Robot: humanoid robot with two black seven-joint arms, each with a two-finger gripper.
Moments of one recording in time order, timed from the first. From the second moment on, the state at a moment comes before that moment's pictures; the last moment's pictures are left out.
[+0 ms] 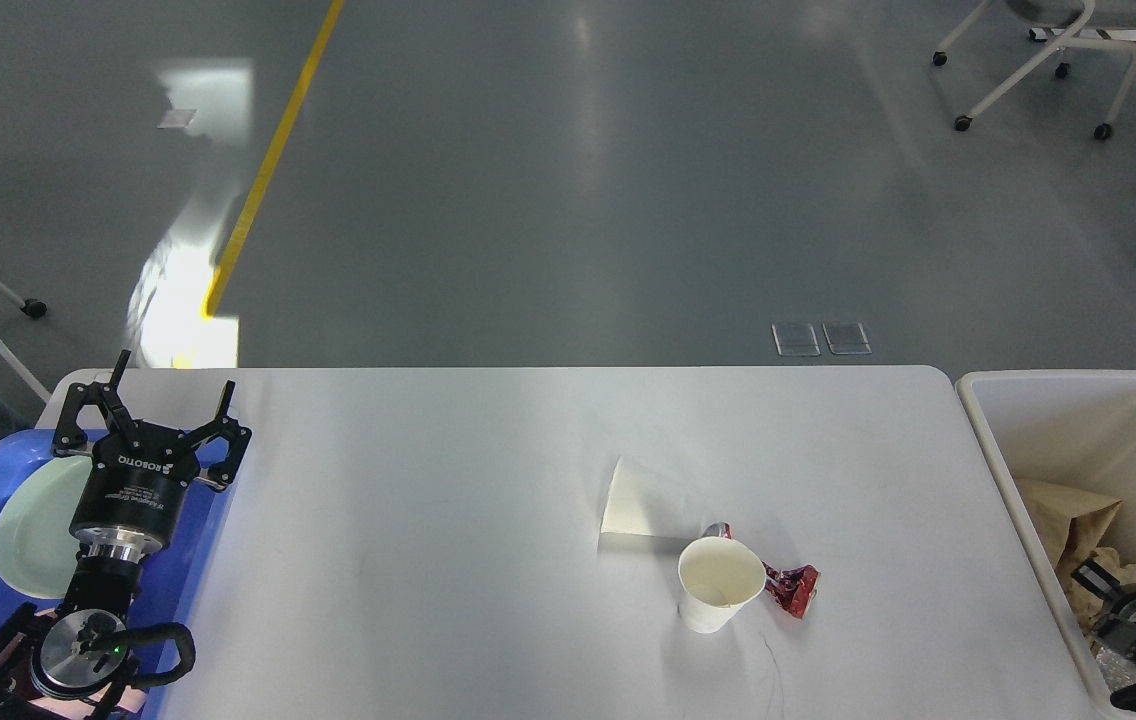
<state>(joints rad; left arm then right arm) -0.20 0.23 -1.33 -0.85 0.09 -0.59 -0.29 0.61 -0.40 -0.73 0.28 0.00 -0.15 -0.09</state>
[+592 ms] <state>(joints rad) -0.20 0.23 -1.33 -0.85 0.09 -0.59 -0.29 0.62 -0.41 -0.73 0.29 -0.02 -0.19 -0.08</state>
